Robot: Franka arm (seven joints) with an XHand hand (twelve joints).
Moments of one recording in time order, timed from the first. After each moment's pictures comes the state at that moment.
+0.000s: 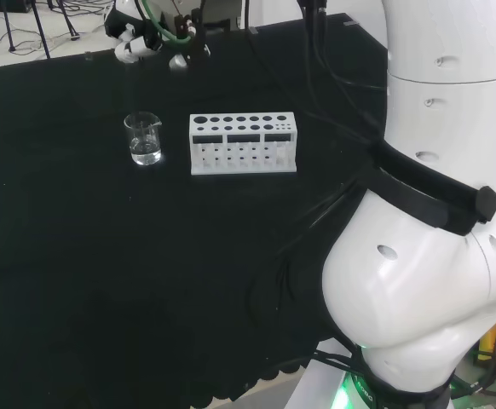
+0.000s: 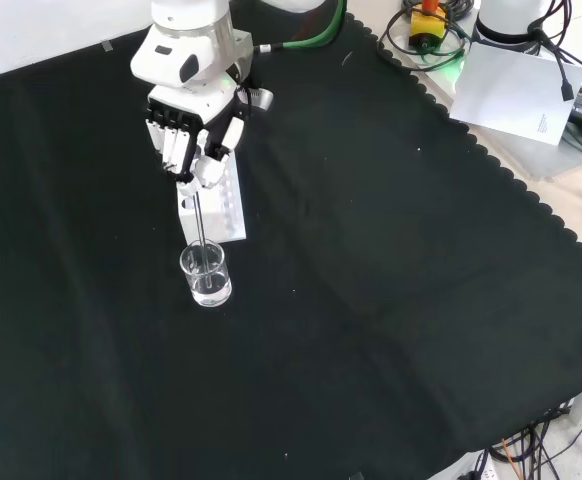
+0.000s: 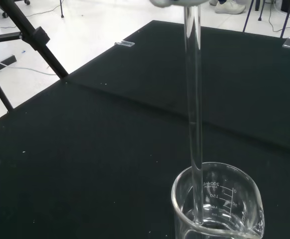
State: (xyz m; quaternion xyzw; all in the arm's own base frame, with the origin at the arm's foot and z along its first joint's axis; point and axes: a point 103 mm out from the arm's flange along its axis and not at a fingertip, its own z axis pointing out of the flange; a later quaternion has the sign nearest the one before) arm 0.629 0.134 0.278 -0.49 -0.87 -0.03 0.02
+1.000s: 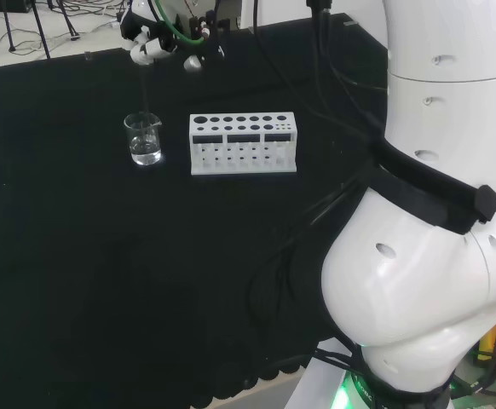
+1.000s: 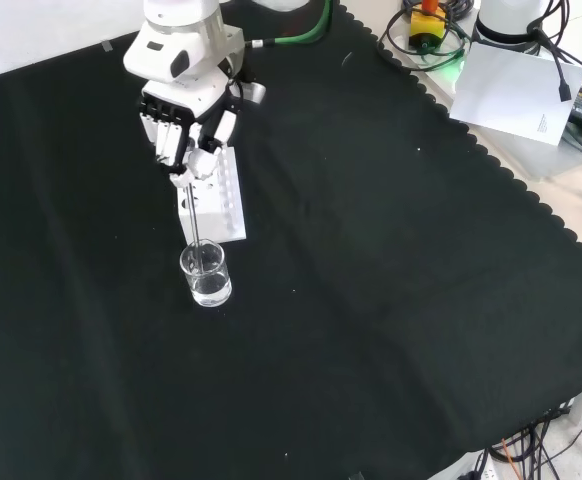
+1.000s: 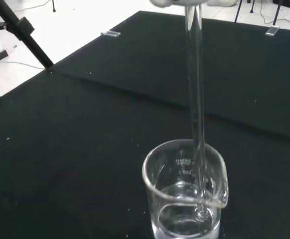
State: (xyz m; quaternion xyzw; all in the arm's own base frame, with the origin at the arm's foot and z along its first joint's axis) arm 0.625 0.107 0.270 -0.50 -0.87 -0.02 0.03
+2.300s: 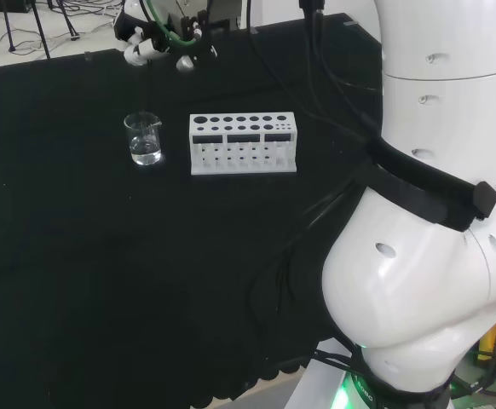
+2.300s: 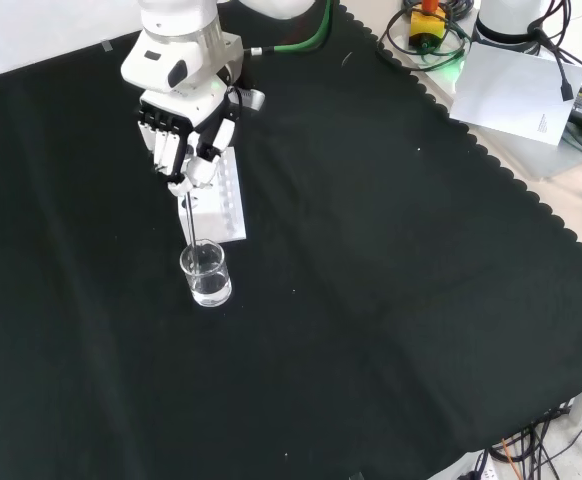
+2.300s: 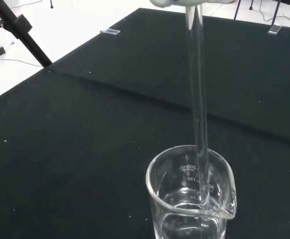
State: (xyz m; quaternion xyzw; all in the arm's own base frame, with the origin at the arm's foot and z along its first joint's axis) arm 0.633 0.117 0.268 -0.50 -0.86 -0.02 0.03
